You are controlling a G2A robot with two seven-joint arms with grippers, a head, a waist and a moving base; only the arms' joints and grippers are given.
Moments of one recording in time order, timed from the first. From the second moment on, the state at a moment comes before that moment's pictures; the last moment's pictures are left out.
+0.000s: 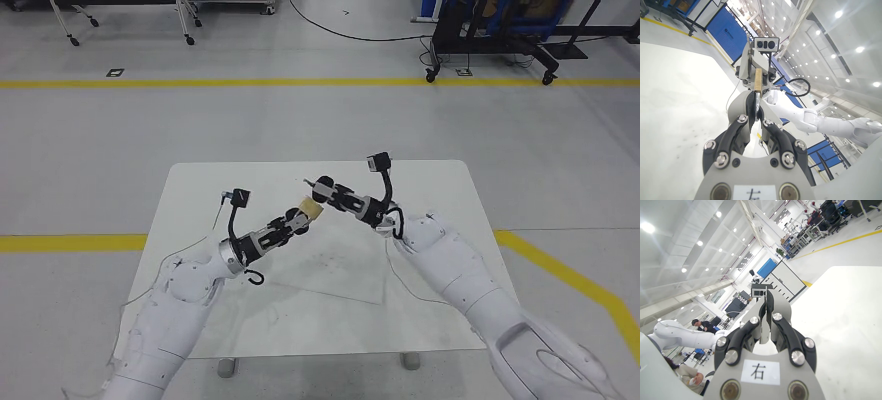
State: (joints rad) left arm 1.21 -1.21 -1.19 -1.37 -0.03 -0.65 -0.66; right arm -0.81 -1.31 0.79 -0.88 0.35 -0.91 0.58
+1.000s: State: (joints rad) left arm 1.06 -1.25 -1.17 -1.12 -0.64 -0.08 -0.81; right arm -0.87 -1.26 0.94 -0.96 0.19 -0.90 0.61
